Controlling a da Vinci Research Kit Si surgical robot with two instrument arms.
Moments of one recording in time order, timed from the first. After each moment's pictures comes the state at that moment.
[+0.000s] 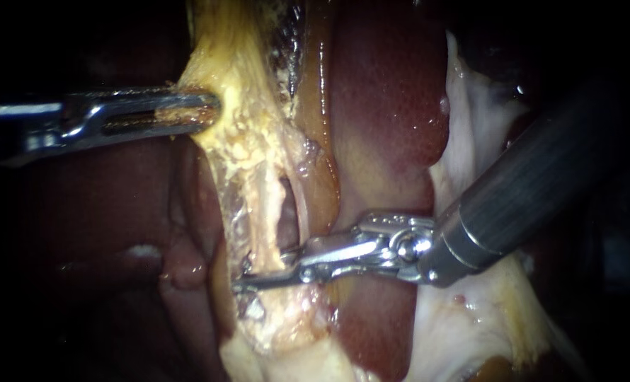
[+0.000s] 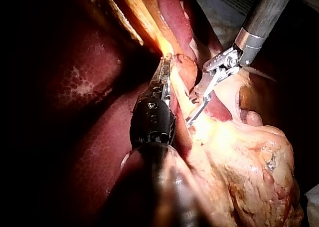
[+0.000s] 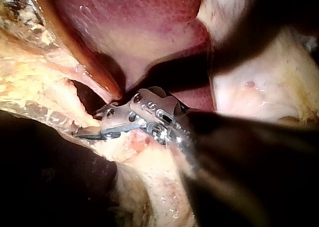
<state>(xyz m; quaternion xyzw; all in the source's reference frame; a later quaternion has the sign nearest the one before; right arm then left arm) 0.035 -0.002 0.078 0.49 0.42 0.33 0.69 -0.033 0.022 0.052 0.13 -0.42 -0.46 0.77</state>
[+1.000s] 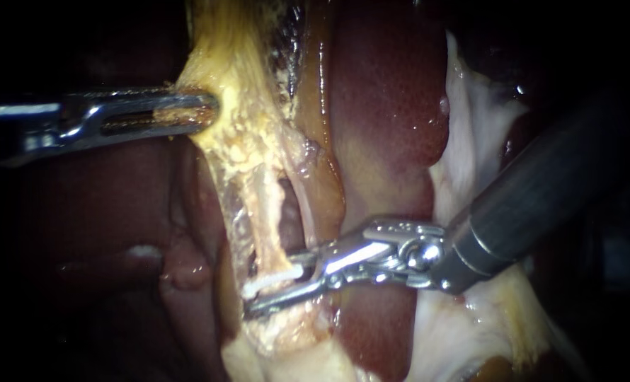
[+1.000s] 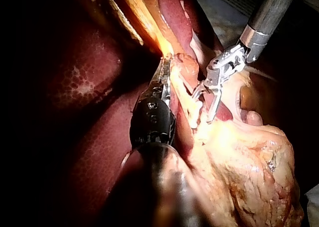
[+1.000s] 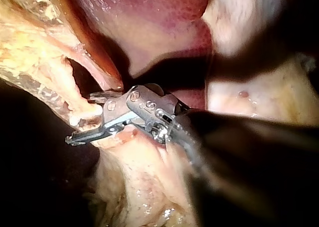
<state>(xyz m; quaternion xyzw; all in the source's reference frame) 0.034 -0.001 0.075 0.40 0.51 0.23 0.72 -0.033 0.022 0.052 0.13 -0.42 -0.46 0.77</state>
